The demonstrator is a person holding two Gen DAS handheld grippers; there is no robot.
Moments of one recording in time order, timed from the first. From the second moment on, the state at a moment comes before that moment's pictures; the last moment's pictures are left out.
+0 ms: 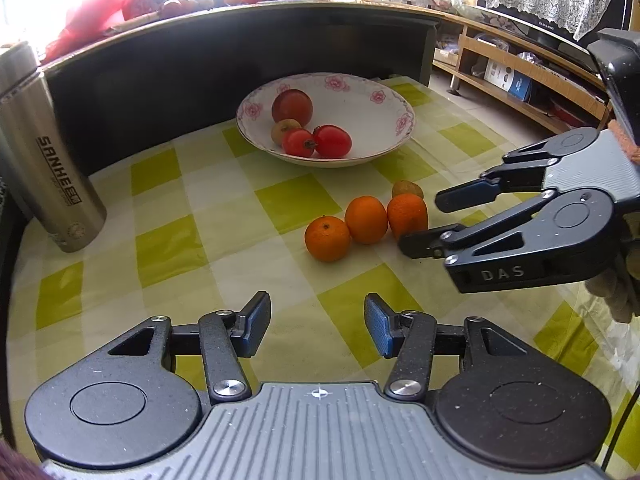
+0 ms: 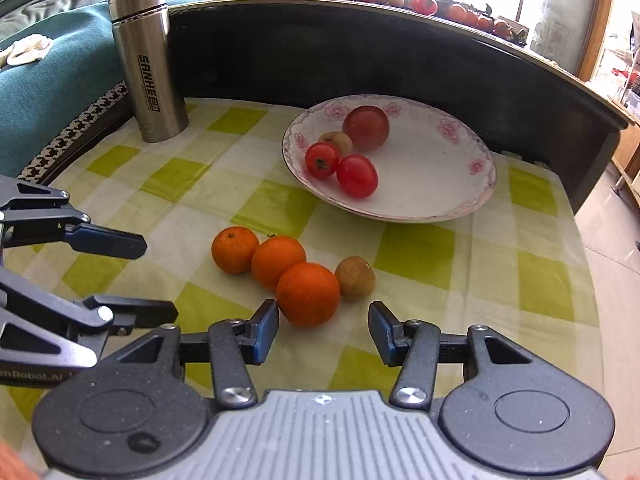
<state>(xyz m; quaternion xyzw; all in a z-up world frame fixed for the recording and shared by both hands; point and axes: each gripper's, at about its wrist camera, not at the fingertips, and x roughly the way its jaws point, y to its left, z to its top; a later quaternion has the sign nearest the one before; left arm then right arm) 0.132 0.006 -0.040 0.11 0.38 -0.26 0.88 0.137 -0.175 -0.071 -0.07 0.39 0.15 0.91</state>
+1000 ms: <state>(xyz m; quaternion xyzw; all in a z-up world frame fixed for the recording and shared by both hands) 0.167 -0.024 -0.058 0.13 0.34 -0.30 0.88 0.129 -0.190 -0.070 -0.03 0.41 0.16 0.90</state>
